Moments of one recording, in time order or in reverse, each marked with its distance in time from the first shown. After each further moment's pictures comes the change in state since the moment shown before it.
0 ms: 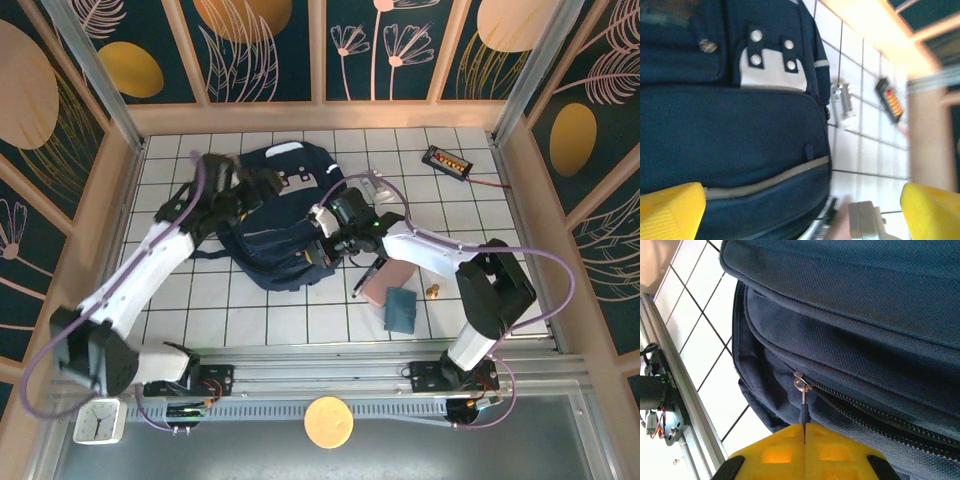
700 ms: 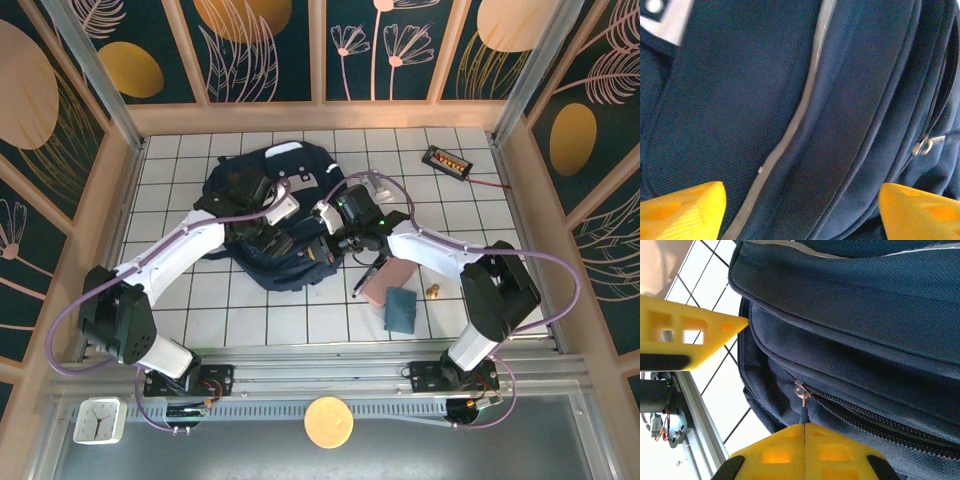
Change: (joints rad) left arm -0.091 0.143 -0.045 -0.203 -0.051 1.105; right arm -0.025 -0.020 -0.009 0.011 -0.021 -0.004
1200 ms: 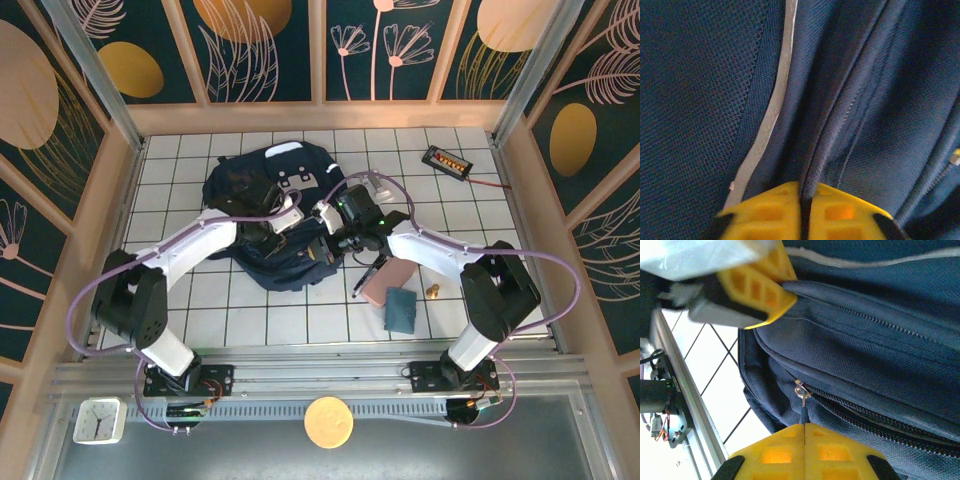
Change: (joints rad) left arm -0.004 0.111 -0.017 0.036 0.002 0.039; right arm 0.000 0.000 0.000 0.000 0.002 0.000
